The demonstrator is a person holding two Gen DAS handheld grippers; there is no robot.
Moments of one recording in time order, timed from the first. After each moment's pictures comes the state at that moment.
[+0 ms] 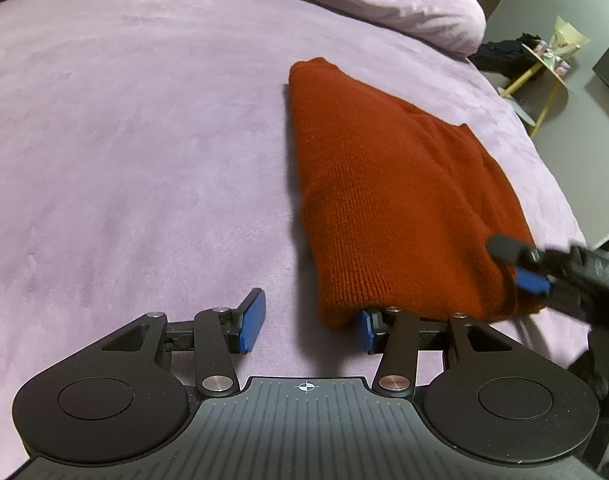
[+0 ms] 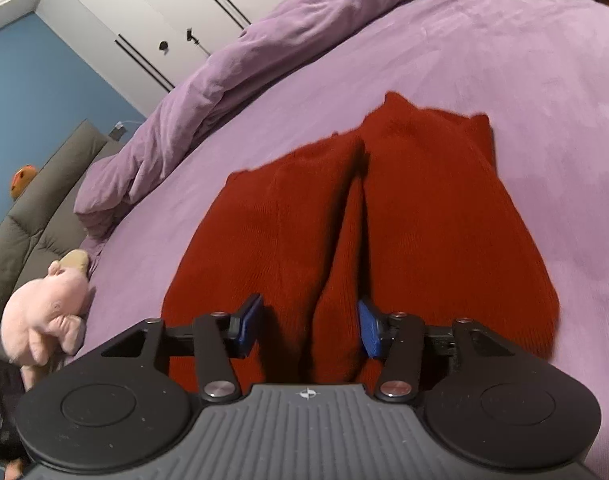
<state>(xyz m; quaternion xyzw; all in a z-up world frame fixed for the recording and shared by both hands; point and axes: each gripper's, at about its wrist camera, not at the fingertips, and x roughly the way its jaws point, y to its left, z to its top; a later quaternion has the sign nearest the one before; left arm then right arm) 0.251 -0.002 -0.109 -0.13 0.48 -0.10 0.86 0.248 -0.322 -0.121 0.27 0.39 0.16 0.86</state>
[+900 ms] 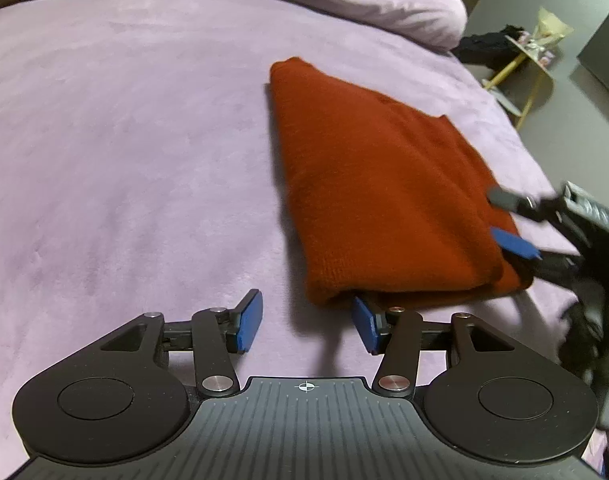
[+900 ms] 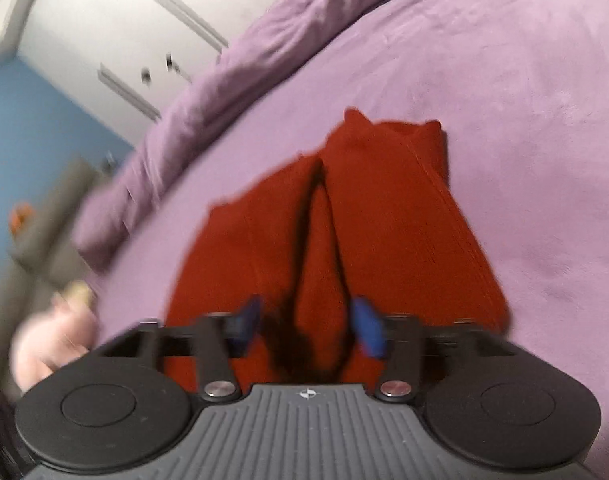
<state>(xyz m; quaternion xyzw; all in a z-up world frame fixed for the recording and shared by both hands) 0.236 -0.001 -0.102 -0.12 0.47 -0.13 0.86 0.260 -0.347 -0.124 0.34 0.37 0.14 0.85</state>
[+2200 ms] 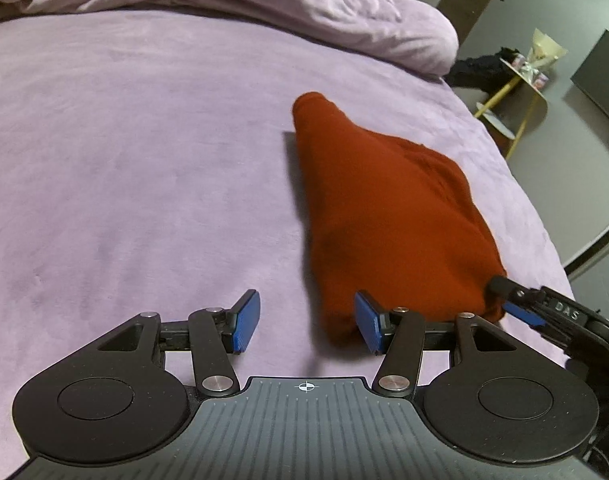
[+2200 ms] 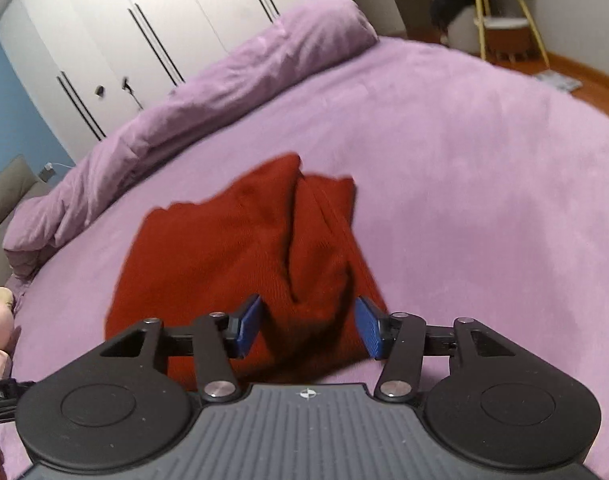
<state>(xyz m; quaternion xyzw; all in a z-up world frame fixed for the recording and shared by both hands) 0.230 -0.011 -0.072 -0.13 0.45 -0.13 0.88 0.215 -0.354 -0.114 0.23 0.34 0.01 0.91</state>
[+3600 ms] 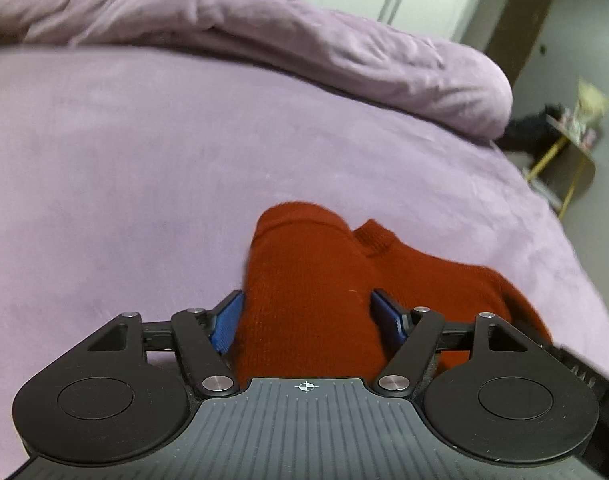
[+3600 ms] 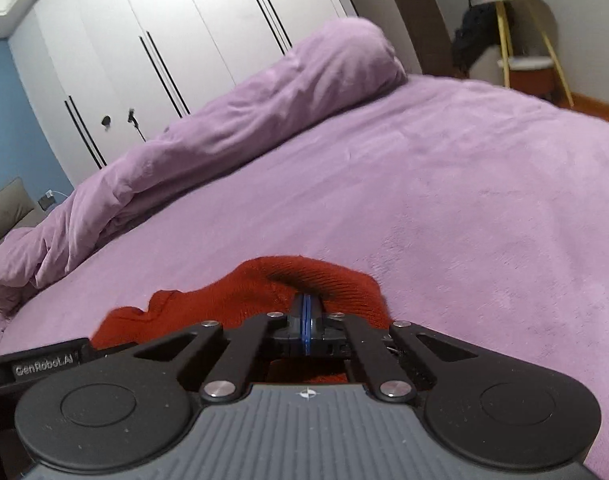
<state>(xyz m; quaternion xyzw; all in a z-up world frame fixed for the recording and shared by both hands) 0.399 -0.104 -0.139 -0.17 0.36 -0.04 0.92 0.352 -0.339 -0.154 0.20 0.25 0.01 0.95</state>
